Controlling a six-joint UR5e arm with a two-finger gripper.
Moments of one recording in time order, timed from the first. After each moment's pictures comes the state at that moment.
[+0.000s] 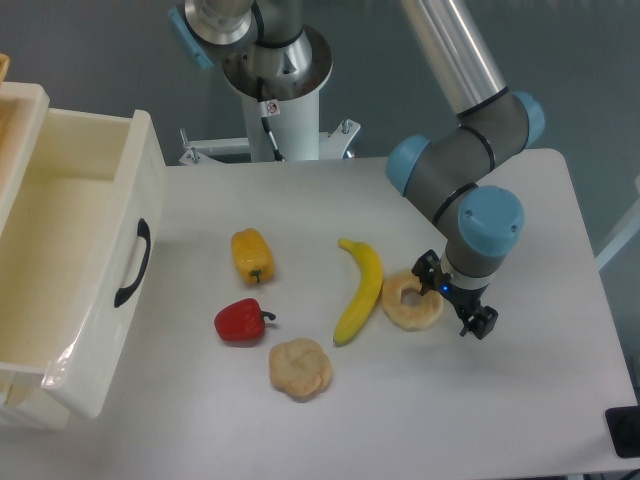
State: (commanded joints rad) arm 2.68 -2.15 -1.60 -0.98 1.55 1.52
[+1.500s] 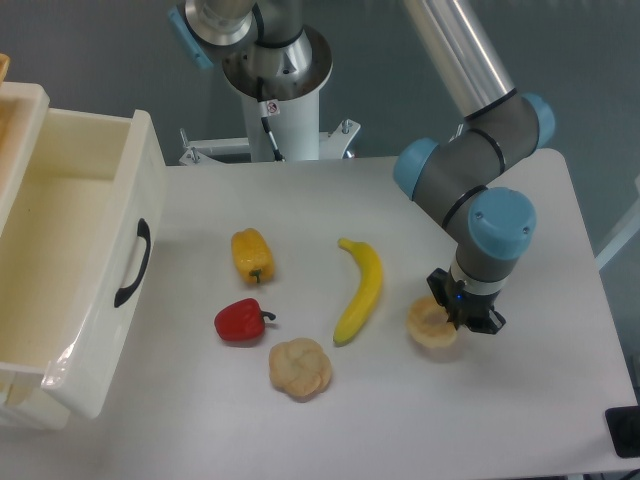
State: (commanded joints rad) arm 2.68 -2.16 -1.45 -1.02 1.56 1.44
